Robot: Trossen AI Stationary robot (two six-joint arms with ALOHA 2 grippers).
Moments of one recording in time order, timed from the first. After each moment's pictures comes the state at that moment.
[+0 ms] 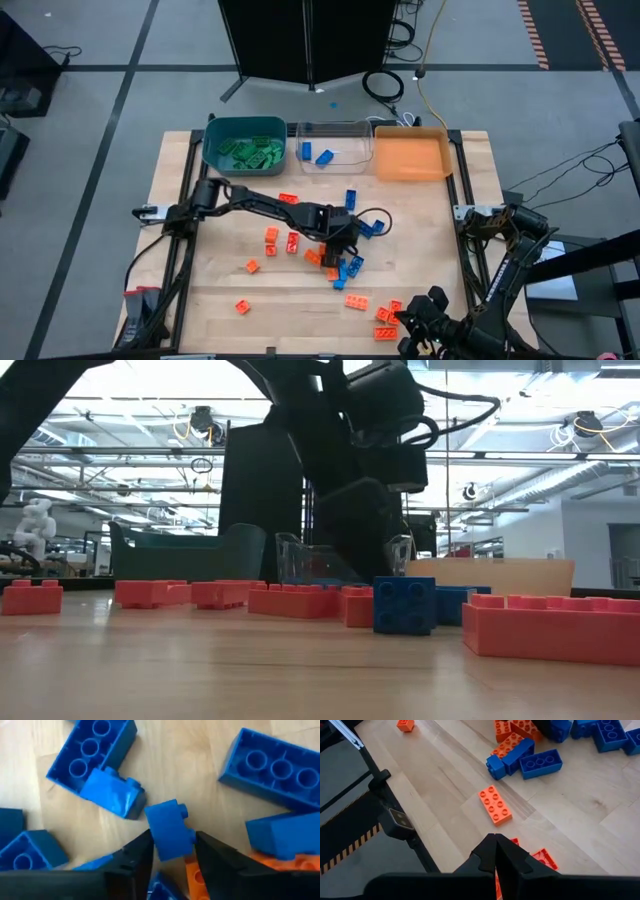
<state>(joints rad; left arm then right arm) -0.08 2.19 1.61 -0.53 -0.01 0.11 1.06 1.84 1.55 -1.16 0.72 1.84</state>
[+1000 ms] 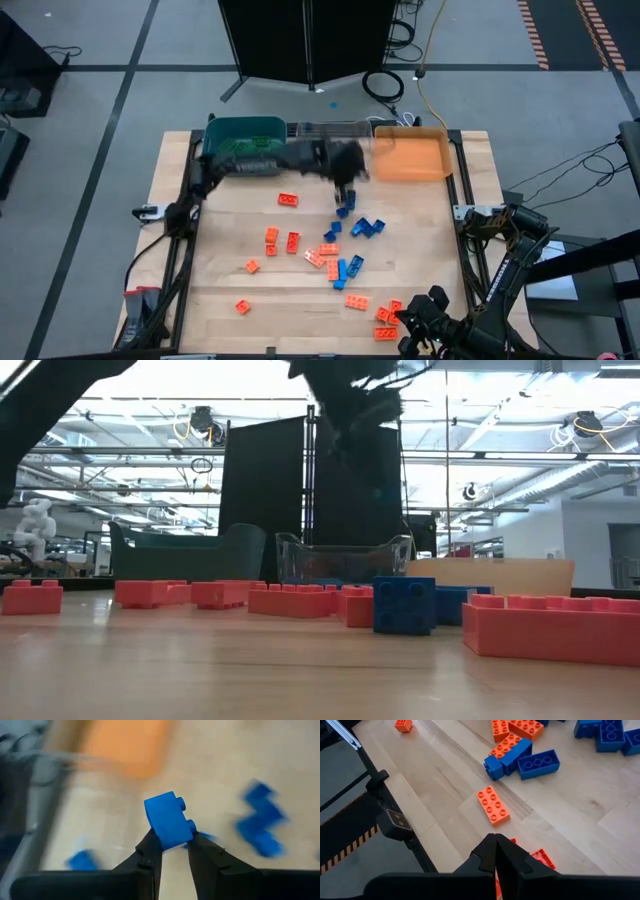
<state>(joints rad) 0.18 2.12 2.04 -0.88 -0.12 0.06 1.06 1.84 1.55 -1.16 0.72 1.85</state>
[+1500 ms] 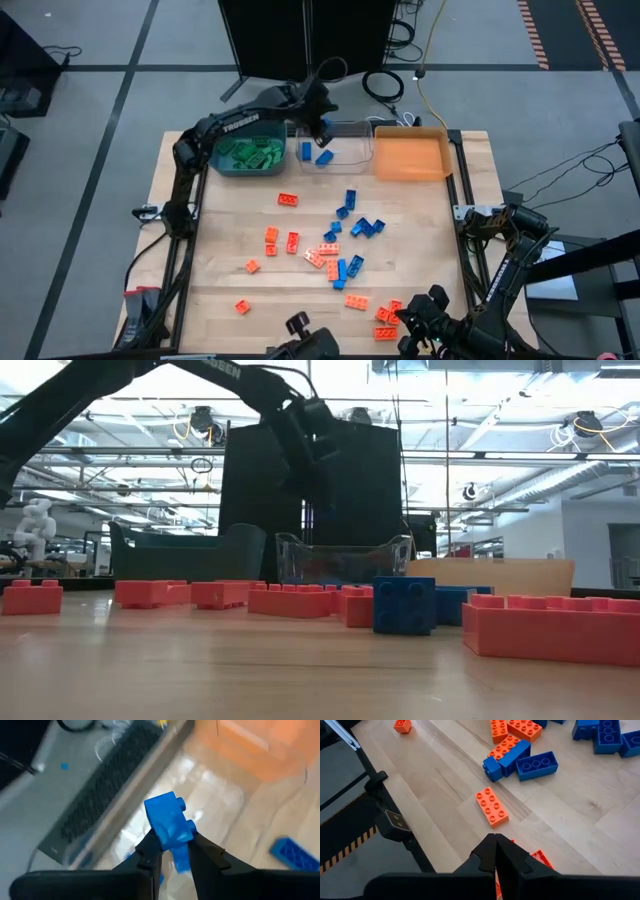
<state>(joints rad) 0.58 2.08 1.97 -0.87 0.05 0.01 1.06 1.84 1.55 -1.17 0.73 1.85</state>
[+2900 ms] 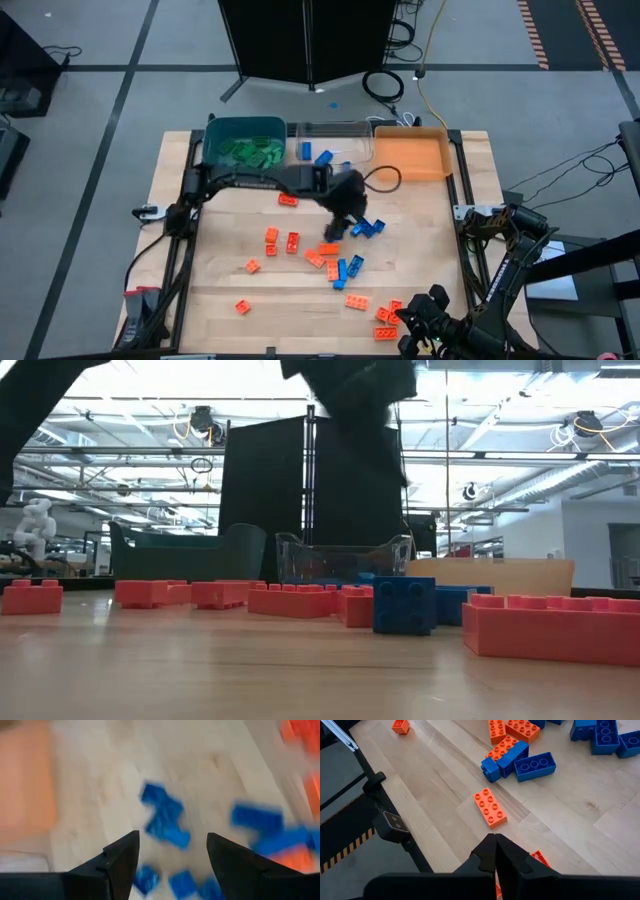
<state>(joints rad) 0.05 2.08 1.88 -0.74 0.11 0.36 1.05 1.84 1.55 -1.18 0.73 1.85</state>
